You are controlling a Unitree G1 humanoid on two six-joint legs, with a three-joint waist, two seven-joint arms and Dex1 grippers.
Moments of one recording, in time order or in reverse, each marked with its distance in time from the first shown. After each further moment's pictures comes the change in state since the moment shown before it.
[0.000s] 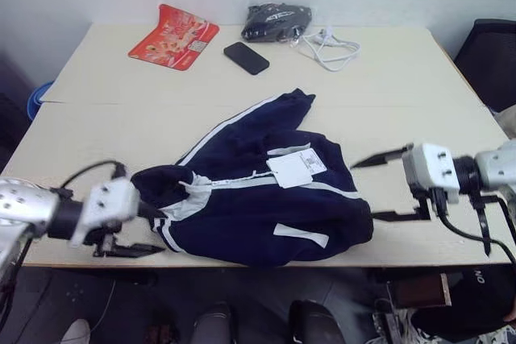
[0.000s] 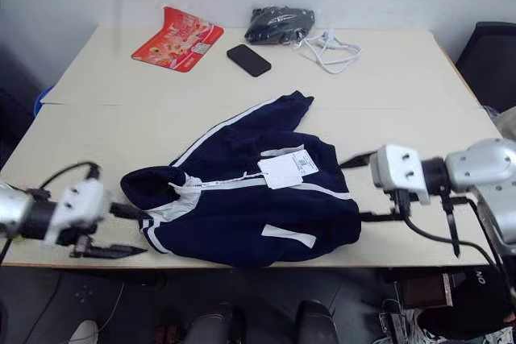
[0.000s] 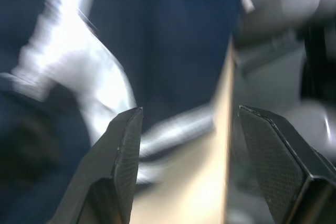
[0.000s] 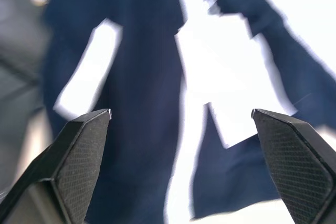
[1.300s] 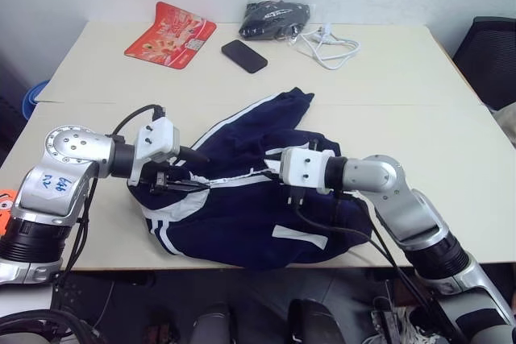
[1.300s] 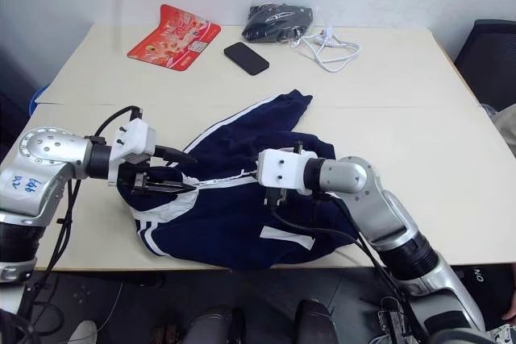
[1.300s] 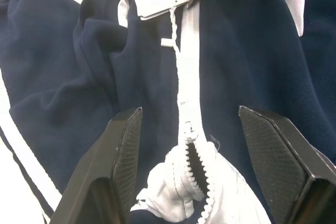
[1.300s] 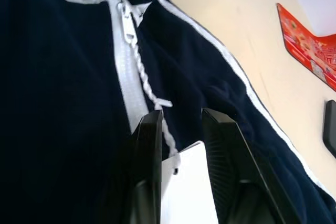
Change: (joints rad) left arm -0.413 -0.237 -0.355 0.295 0.212 -0.130 0.038; right arm -0.109 0.434 0.367 -0.065 -0.471 0.071 -0.440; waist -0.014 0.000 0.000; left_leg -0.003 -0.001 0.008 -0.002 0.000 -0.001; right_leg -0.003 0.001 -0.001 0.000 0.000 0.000
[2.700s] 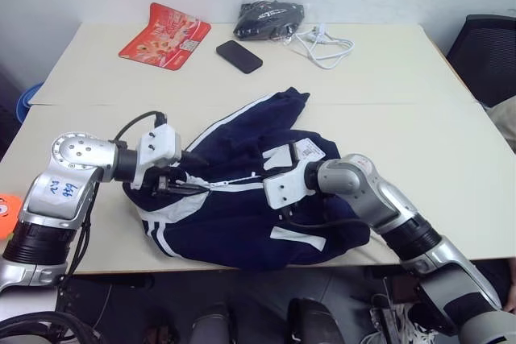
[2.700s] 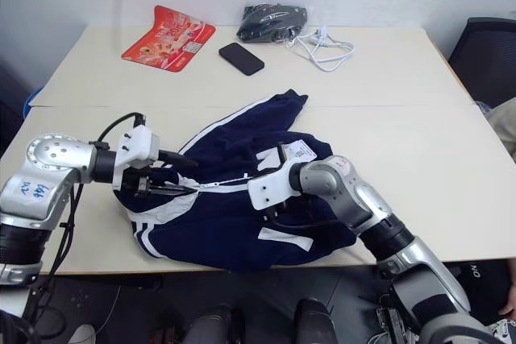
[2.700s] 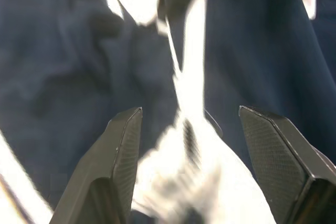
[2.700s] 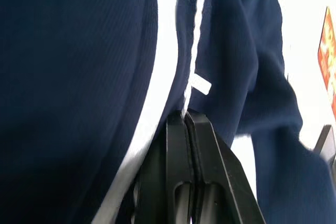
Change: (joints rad) left arm 0.064 -0.047 -0.030 0.066 0.053 -0.088 -0.009; right arm -0.063 -0.011 0.064 0.252 -0.307 -0.344 0.058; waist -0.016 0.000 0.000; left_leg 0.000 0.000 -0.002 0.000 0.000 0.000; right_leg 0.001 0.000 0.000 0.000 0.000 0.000
